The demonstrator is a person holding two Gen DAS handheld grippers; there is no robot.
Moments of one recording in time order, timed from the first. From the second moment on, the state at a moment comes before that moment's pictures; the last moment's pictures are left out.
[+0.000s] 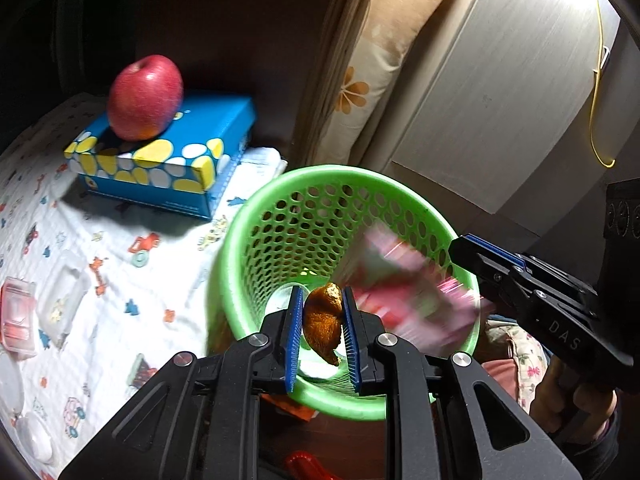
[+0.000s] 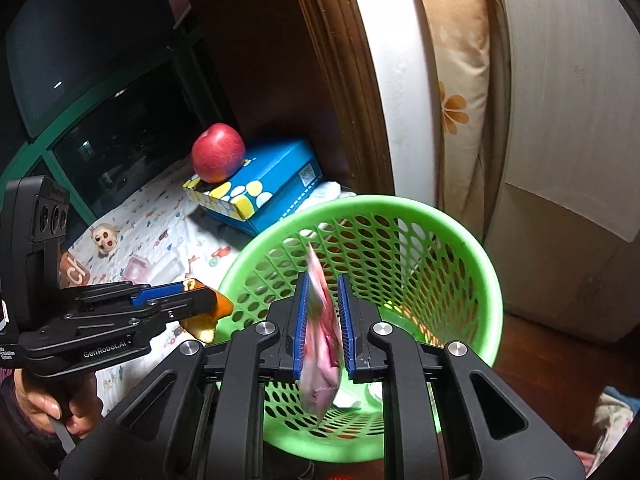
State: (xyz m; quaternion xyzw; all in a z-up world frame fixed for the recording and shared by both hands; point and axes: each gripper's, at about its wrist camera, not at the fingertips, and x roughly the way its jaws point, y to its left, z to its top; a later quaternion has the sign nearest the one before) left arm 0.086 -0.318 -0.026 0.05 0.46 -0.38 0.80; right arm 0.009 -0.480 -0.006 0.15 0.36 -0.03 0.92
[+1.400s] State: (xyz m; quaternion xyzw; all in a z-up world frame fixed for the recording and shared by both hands) left arm 0.107 -0.067 -0.073 -0.01 0.49 -0.09 0.87; right arm 0.039 -0.363 -0.016 0.14 0.37 0.08 0.91
